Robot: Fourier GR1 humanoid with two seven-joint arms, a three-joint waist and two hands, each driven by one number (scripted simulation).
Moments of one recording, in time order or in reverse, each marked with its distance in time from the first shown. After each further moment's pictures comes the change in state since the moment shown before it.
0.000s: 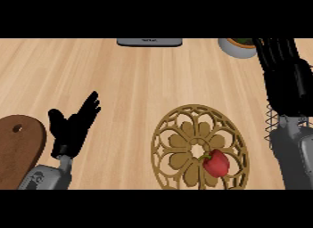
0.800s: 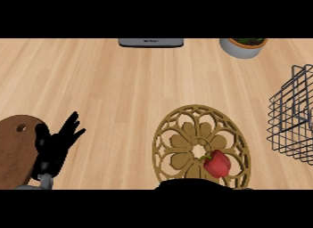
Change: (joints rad) left arm 0.144 0.075 0.045 0.040 -0.002 -0.001 0.006; right arm 0.039 -0.072 0.762 -0.360 0.168 0.628 -0.092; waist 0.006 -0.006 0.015
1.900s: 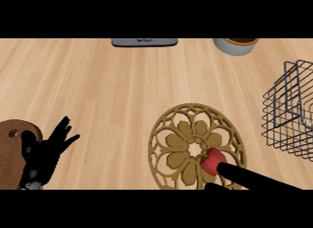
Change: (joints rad) left arm 0.068 0.023 0.035 -0.055 0.019 -0.015 0.000; right arm -0.320 -0.603 -0.416 -0.406 0.175 0.416 0.184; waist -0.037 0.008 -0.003
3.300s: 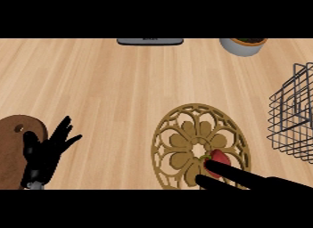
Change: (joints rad) left arm -0.001 -0.025 0.023 0.008 -0.040 -0.036 -0.013; right arm 0.170 0.116 0.126 0.034 0.247 0.084 -0.061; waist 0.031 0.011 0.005
